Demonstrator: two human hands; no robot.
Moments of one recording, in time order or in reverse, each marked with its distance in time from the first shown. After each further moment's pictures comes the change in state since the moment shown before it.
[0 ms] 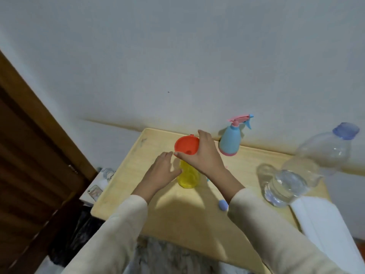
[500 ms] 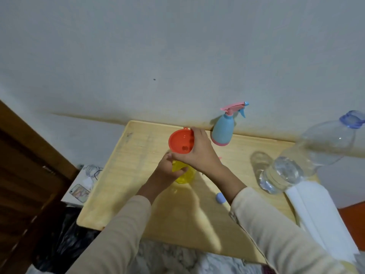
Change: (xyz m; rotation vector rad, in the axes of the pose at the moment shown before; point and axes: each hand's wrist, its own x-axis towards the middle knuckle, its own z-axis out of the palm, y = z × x) left_hand 0.037 -0.020 0.054 -0.561 -0.056 0.005; right_hand 0.010 0.007 0.017 0.073 -0.043 0.078
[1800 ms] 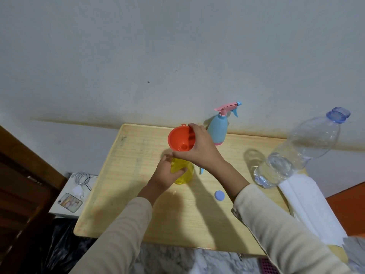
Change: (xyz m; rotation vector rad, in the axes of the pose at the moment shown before) left_hand 0.006 -0.017 -0.002 0.031 -0.086 0.094; right_hand -0.005 -0.021 -0.014 -0.017 0.010 0.007
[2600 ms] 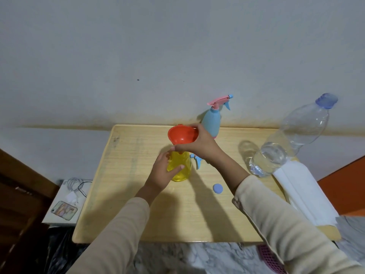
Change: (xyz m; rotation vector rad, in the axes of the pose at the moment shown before) left_hand -0.002 -0.010 -0.002 -0.019 -0.002 0.088; right_hand 0.002 0.013 -0.002 0.262 -0.013 0.282
